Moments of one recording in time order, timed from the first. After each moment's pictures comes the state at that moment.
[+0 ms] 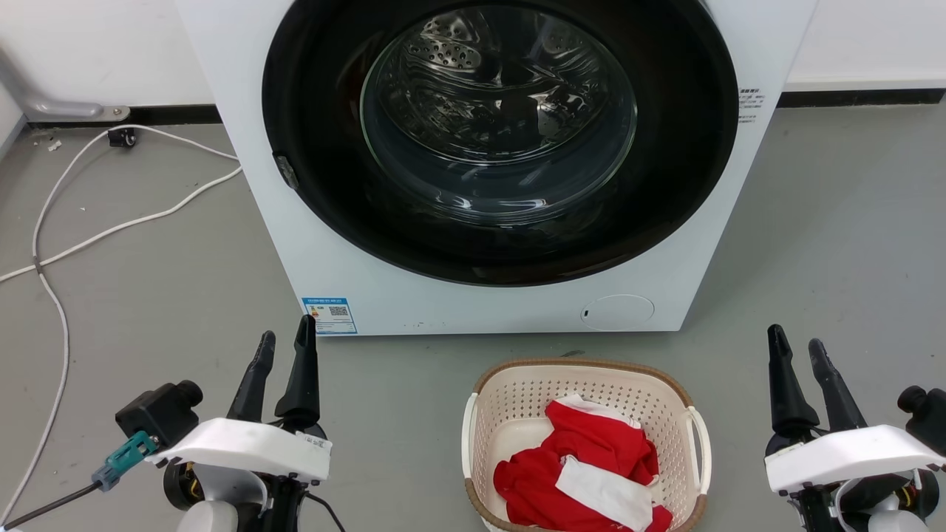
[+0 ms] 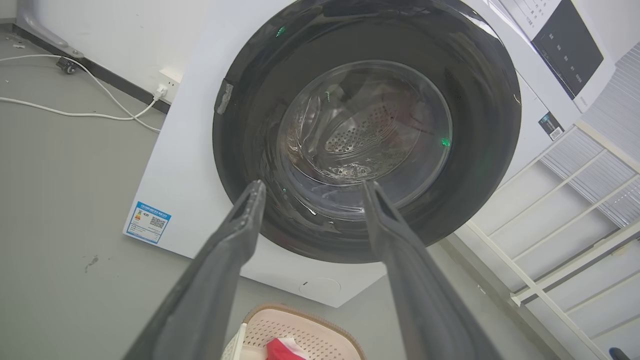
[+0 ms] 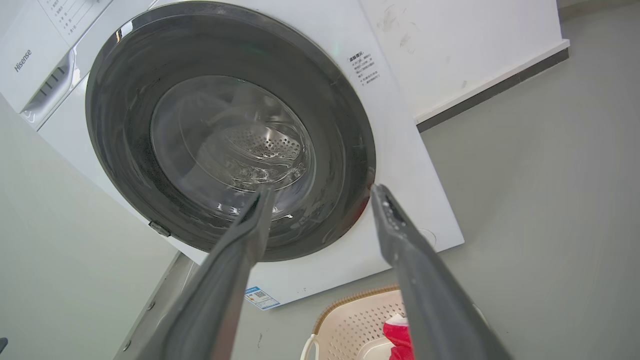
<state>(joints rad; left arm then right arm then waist) -0.11 0.06 -0.02 0.17 -0.70 -0.13 -0.11 -0.05 -0.05 -0.06 0.15 0.59 0.13 -0.11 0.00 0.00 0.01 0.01</state>
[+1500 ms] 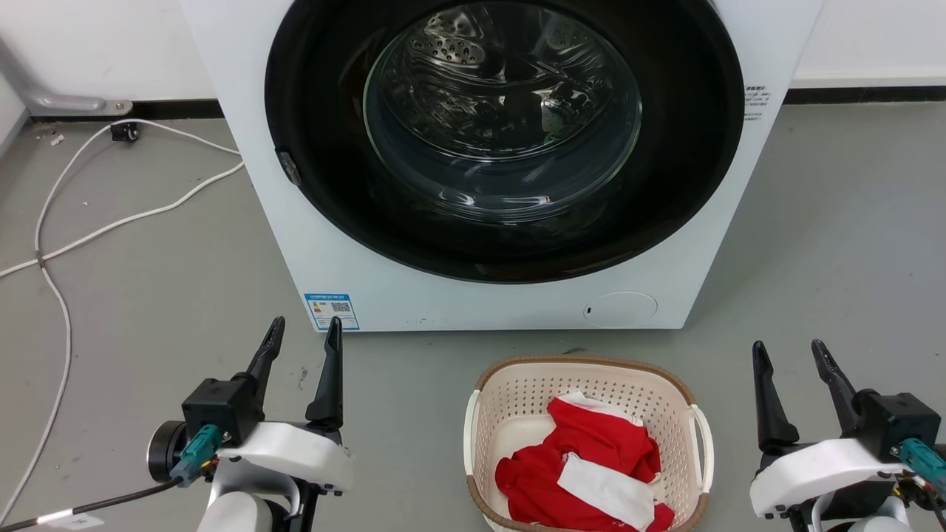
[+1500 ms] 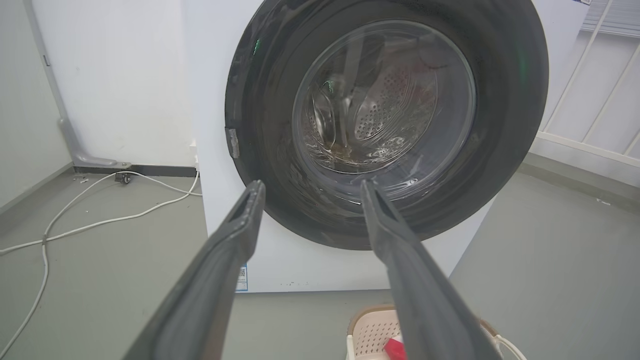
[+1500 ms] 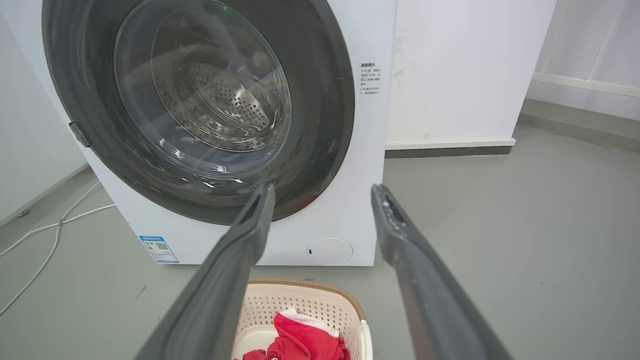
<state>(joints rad) -0.13 0.08 -0.06 0.22 -0.23 -0.11 -0.22 -0.03 -0.05 -0.07 0.14 0.10 0.13 -0.15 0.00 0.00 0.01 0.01</state>
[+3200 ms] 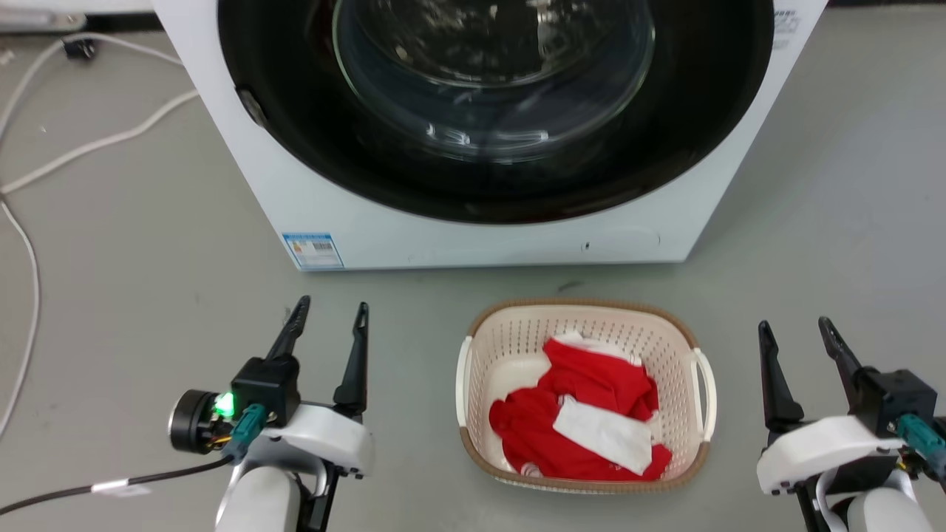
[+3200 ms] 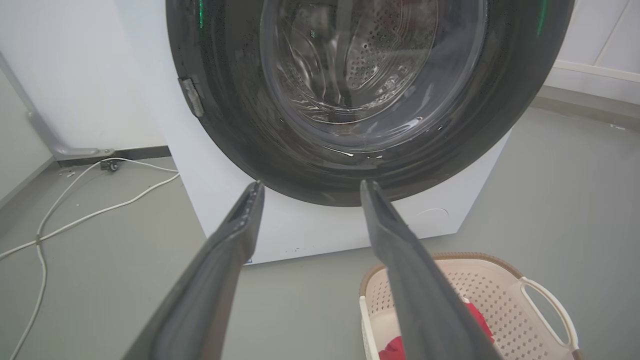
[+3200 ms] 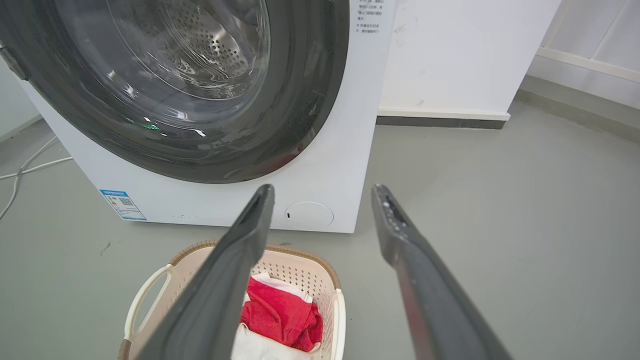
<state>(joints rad) -0.20 0.06 -0.08 0.29 -0.06 -0.10 -0.26 -0.10 -0.05 -0.12 0.22 -0.01 0.13 -0.19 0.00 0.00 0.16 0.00</state>
